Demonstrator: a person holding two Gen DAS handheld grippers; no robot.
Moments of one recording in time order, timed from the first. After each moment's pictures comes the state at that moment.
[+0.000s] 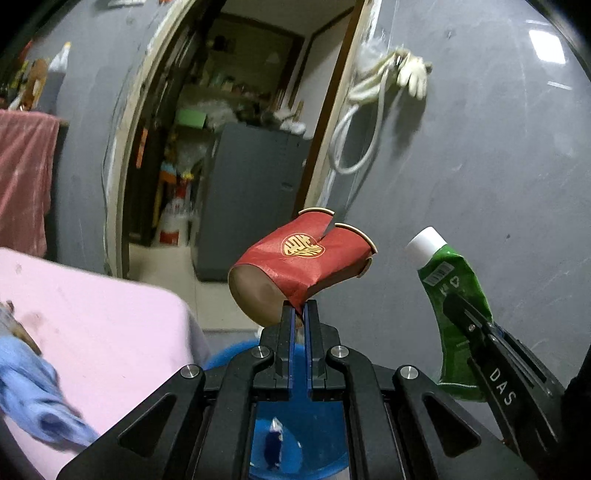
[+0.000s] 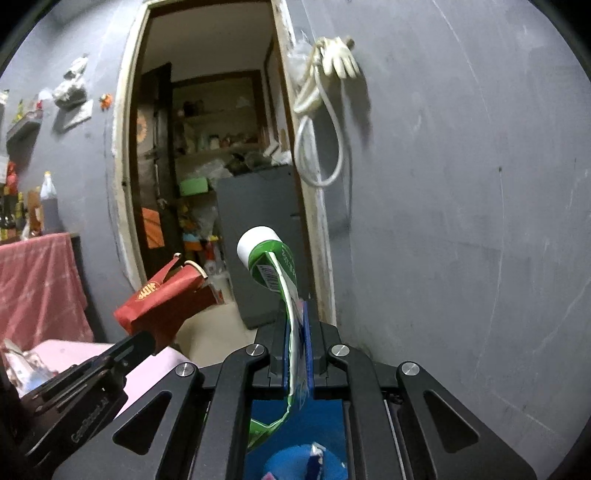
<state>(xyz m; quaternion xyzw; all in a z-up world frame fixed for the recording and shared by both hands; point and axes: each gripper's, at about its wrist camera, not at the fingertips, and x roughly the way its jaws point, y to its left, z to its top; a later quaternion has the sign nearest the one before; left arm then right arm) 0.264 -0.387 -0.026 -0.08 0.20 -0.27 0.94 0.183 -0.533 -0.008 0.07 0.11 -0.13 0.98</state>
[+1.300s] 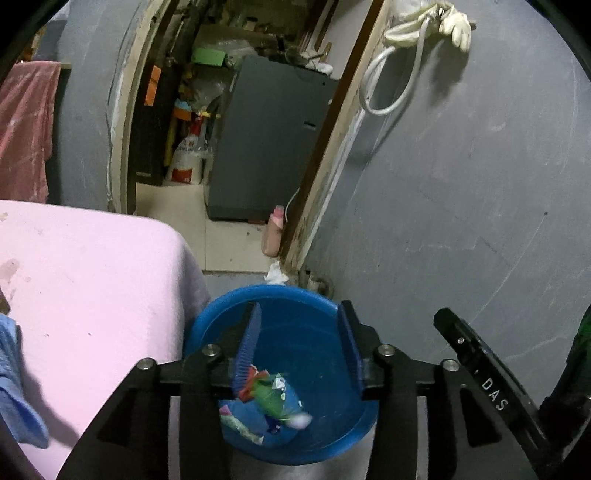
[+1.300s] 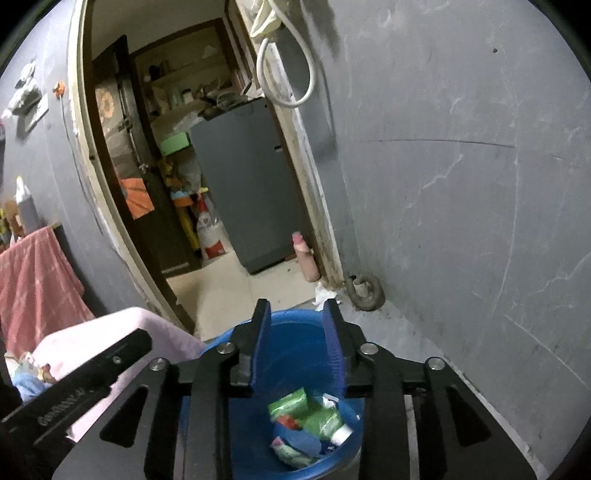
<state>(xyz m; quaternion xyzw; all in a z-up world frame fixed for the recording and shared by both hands) 0.292 -0.404 -0.069 -0.09 0.31 -0.25 0.92 0.213 -0.580 -0.055 0.17 0.21 -0.11 0.96</state>
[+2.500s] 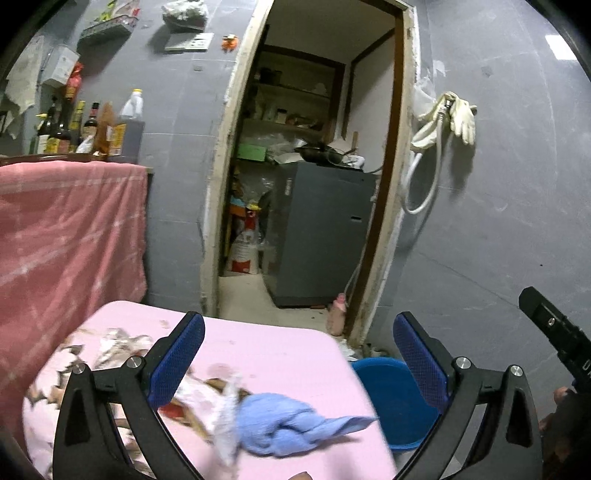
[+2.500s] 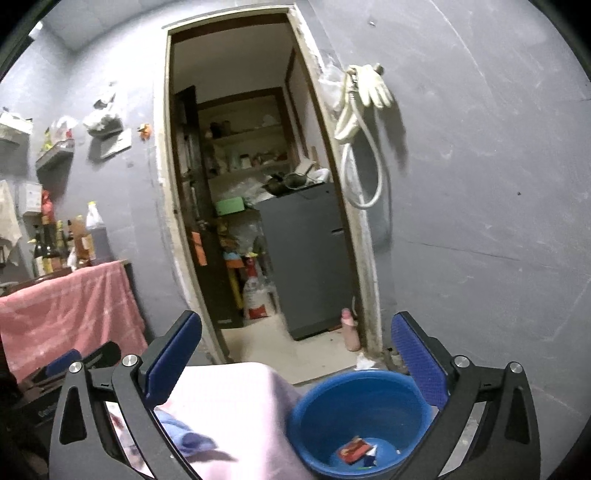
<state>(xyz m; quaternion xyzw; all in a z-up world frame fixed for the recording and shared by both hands) 0.209 -0.195 0.037 -0.06 0.15 -0.16 0.97 0.139 -0.424 0.065 0.10 0.08 -0.06 0.99</state>
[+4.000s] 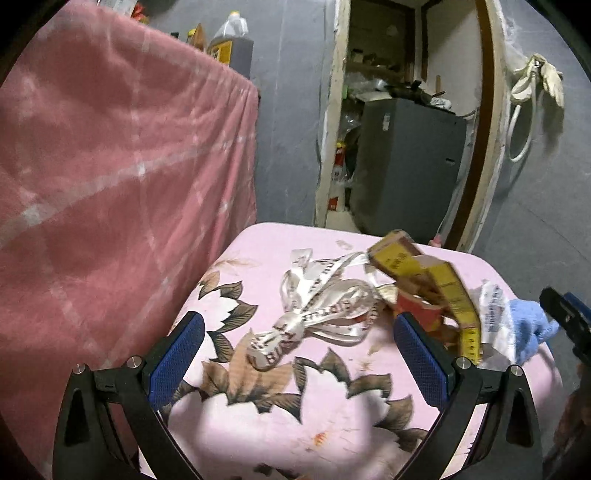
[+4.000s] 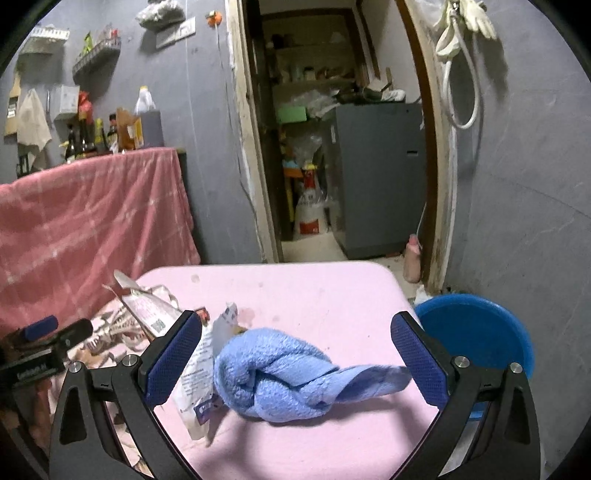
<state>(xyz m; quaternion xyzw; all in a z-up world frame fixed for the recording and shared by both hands) 0.260 -0.014 -0.061 -0.03 0.29 -0.05 0.96 0.219 -0.292 -0.026 0.05 0.24 0.03 0.97</state>
